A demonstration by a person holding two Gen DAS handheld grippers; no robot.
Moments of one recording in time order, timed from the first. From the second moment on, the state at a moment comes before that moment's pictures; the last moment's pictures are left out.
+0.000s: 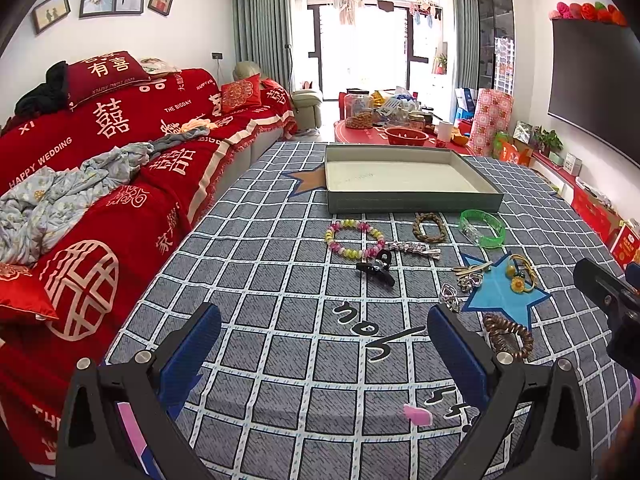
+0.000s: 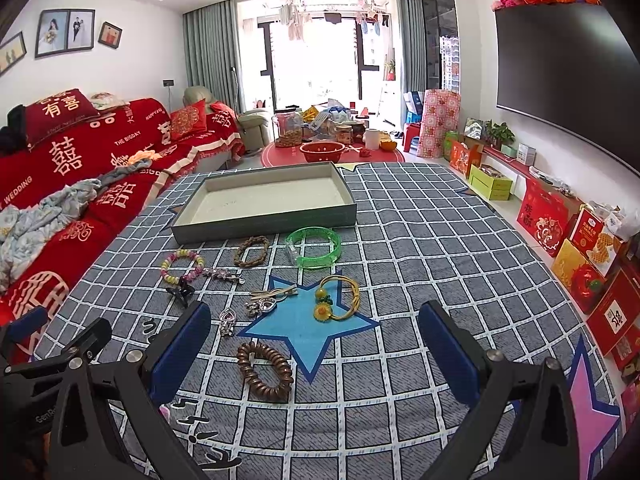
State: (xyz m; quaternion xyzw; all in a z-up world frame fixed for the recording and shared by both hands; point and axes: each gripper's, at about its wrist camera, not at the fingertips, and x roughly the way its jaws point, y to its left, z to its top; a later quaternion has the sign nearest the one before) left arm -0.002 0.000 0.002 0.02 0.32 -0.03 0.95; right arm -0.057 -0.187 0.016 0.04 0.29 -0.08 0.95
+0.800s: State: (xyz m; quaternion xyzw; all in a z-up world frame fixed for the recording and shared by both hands) left arm -0.003 0.000 0.002 0.02 0.32 -0.03 0.95; right arm -0.058 -0.188 0.017 0.05 0.29 -0.08 0.95
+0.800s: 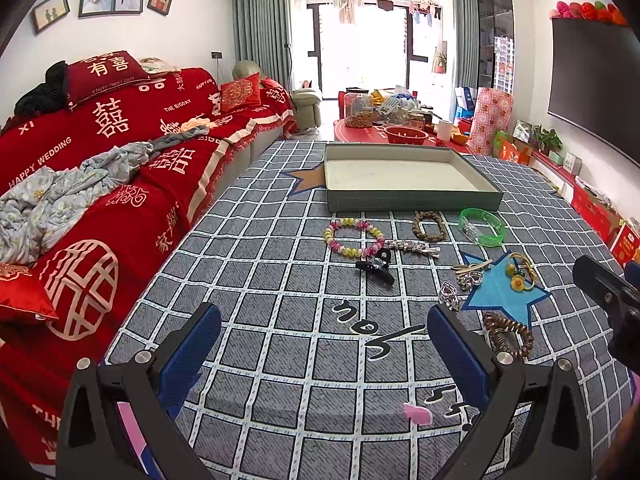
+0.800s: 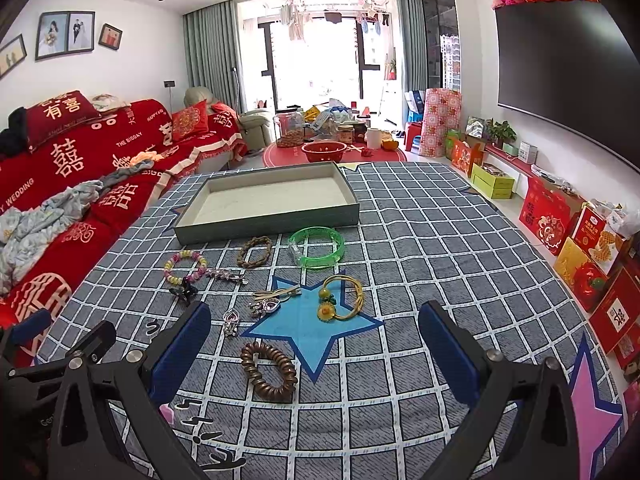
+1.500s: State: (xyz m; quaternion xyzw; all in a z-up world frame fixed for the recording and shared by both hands) left arm -0.004 0.001 0.001 0.02 0.32 -0.03 0.95; right arm -0.059 -0.189 0.017 0.05 0.29 -0.08 0.95
